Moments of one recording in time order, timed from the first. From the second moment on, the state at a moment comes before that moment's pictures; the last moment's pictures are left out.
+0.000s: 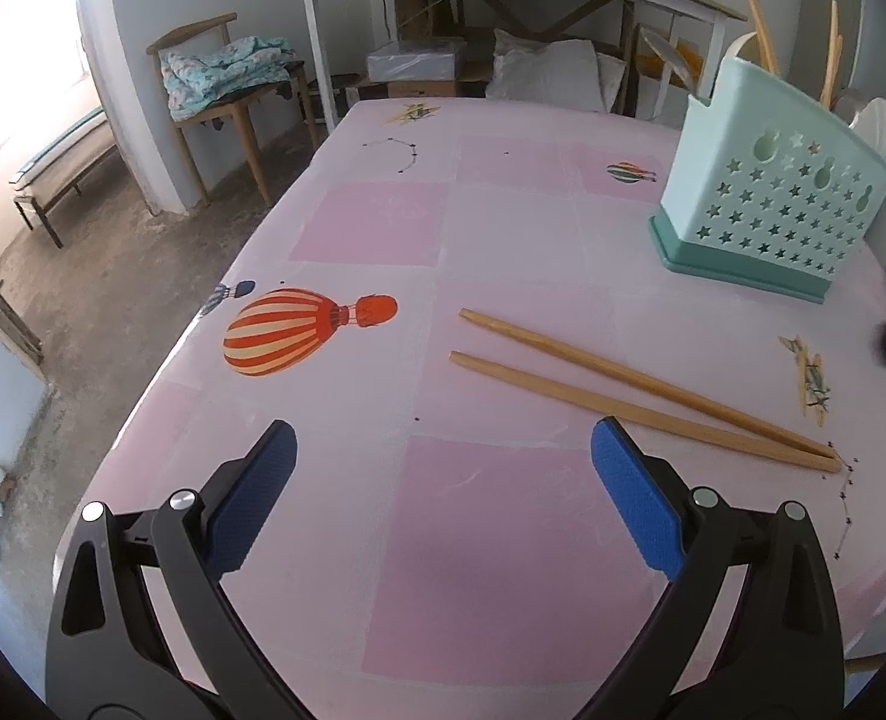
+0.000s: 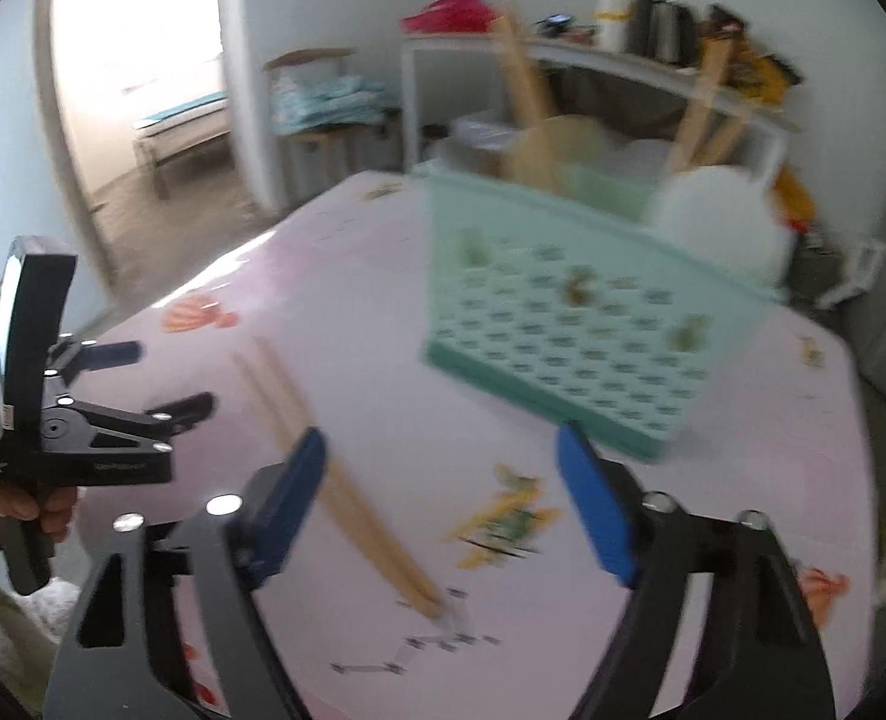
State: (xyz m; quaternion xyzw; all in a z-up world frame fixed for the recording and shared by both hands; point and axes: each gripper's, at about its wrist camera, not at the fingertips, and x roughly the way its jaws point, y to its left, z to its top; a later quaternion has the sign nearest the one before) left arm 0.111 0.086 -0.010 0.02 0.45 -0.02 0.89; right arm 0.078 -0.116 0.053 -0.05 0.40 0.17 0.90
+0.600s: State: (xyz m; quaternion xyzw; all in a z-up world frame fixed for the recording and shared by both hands) left arm 0.107 0.094 -0.018 0.00 0.46 -0.05 0.89; right arm 0.125 -0.049 -0.012 -0.11 0.52 0.28 0.80
